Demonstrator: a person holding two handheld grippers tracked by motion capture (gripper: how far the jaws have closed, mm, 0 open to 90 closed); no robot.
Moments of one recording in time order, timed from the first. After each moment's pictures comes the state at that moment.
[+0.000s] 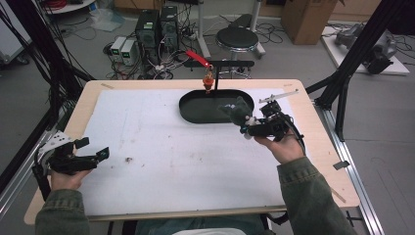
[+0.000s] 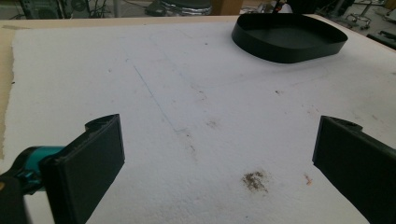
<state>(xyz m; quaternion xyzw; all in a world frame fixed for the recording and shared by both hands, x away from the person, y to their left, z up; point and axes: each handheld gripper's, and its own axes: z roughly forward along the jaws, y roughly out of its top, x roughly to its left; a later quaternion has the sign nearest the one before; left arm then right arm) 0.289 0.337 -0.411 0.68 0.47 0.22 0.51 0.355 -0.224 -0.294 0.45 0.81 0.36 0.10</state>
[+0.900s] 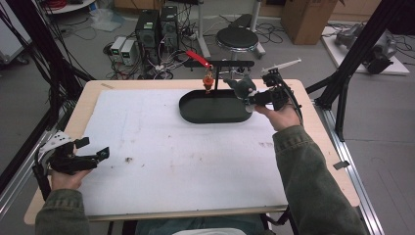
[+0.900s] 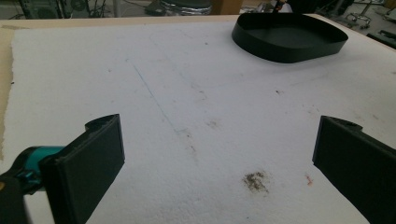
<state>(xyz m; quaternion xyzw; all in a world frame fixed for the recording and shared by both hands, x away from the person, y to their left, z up) 0.290 0.337 -0.411 0.68 0.47 0.22 0.51 0.421 -0.226 -0.260 0.52 0.77 0.35 0.11</state>
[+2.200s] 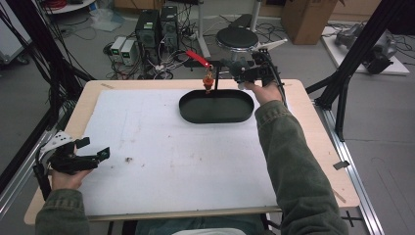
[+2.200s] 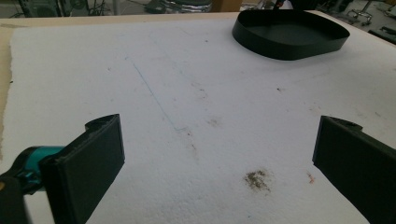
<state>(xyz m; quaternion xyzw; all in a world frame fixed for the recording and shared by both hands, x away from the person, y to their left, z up) 0.291 0.336 -0.412 0.69 0.47 0.22 0.51 0.496 -0.203 -0.256 0.55 0.75 0.35 0.14</state>
